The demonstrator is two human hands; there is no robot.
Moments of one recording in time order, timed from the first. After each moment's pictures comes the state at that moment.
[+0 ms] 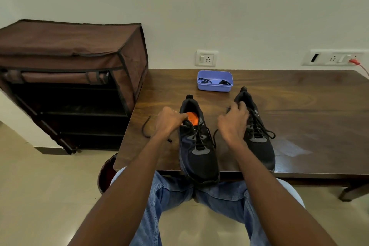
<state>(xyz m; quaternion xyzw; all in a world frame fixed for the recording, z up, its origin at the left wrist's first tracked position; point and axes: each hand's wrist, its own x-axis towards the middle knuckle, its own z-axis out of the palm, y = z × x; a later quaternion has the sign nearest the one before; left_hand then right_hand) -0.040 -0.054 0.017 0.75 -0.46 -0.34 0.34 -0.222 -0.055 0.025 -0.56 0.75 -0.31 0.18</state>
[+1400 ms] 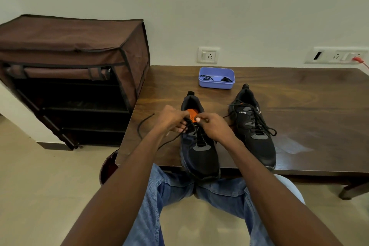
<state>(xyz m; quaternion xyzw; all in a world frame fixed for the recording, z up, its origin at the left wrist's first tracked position) -0.042 -0.043 0.032 0.71 -0.41 -0.47 0.33 -0.199 -0.048 0.010 -0.72 0.59 -0.18 0.31</state>
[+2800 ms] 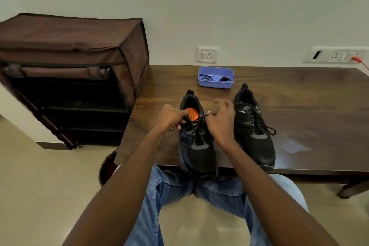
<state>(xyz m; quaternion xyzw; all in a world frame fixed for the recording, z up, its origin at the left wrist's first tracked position) -0.038 -0.044 0.027 0.73 -0.45 -0.41 0.31 -0.200 -0.052 0.003 -0.61 0.65 -0.40 0.23</state>
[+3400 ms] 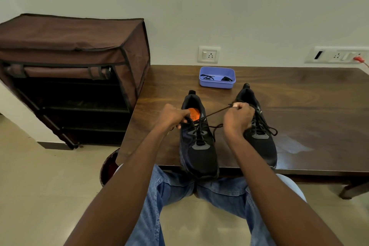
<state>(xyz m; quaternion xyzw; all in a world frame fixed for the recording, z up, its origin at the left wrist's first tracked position) -0.037 -0.044 0.029 0.72 -0.45 -0.42 0.31 -0.213 -0.054 0.029 -0.35 0.76 -0.49 0.24</state>
